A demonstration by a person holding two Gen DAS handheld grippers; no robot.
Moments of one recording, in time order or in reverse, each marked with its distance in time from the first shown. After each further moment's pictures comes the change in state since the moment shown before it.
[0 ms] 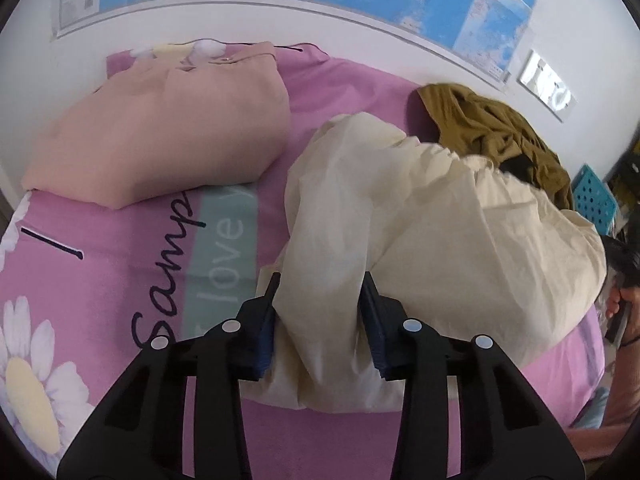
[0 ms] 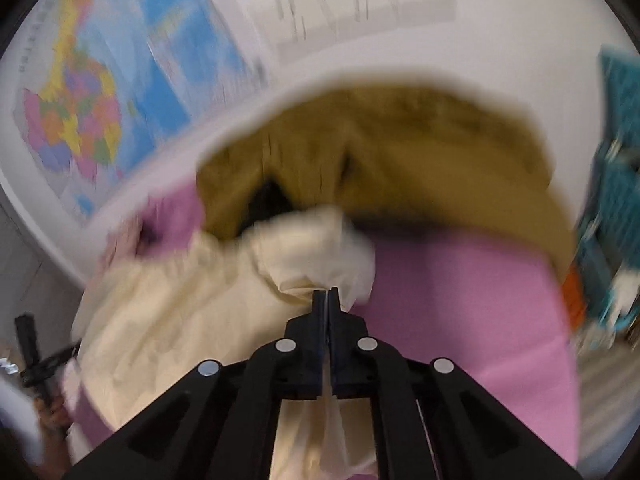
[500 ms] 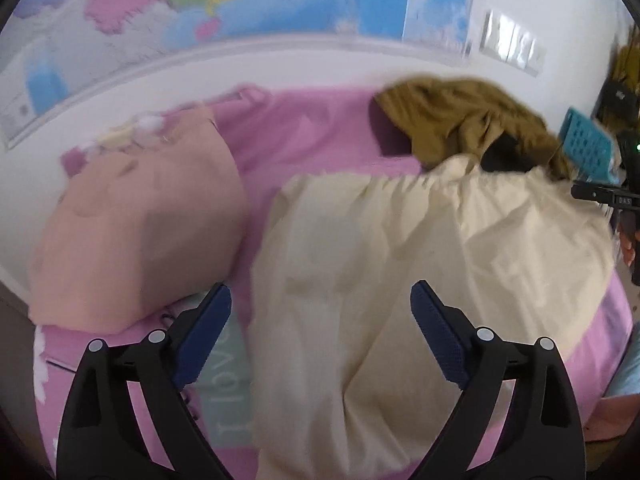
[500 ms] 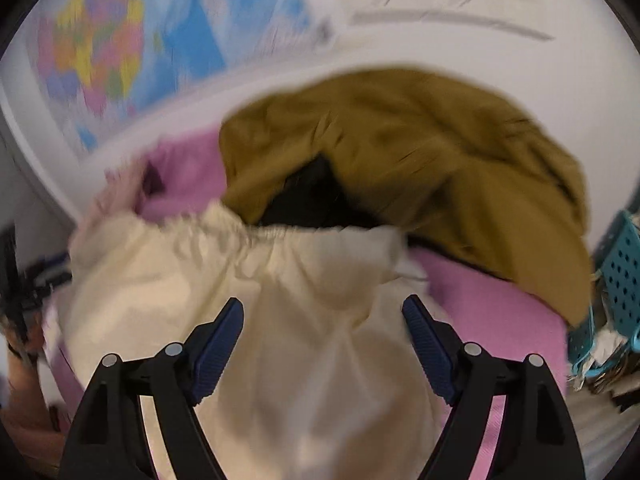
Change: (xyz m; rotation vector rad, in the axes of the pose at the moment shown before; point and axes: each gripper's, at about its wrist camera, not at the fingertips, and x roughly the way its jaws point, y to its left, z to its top) left arm 0.029 -0.044 0.061 0.257 0.036 0.041; right arm 0.034 0.062 0.036 -0.255 0.157 -0.072
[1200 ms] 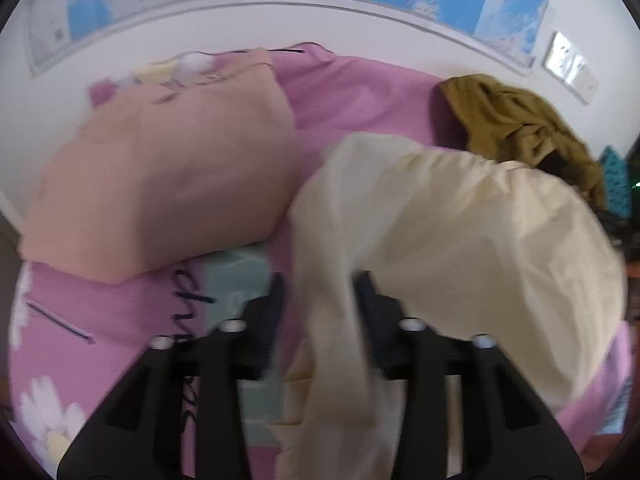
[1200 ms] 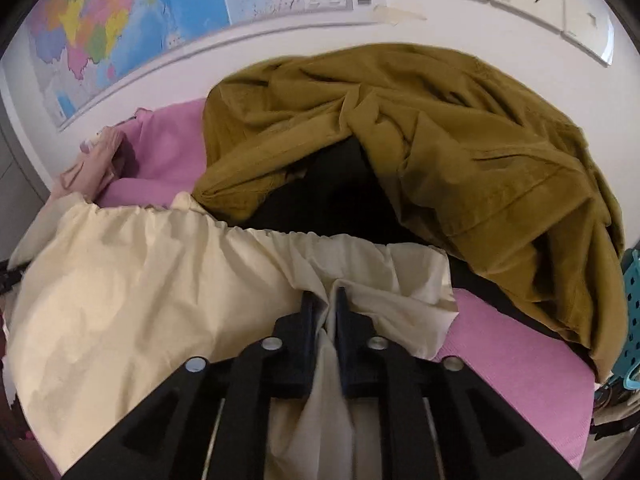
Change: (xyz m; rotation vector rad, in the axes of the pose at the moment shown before) left arm 0.016 0.044 -0.020 -0.181 0.017 0.071; right arm 0.041 0.019 0.015 -0.053 -0.030 -0.073
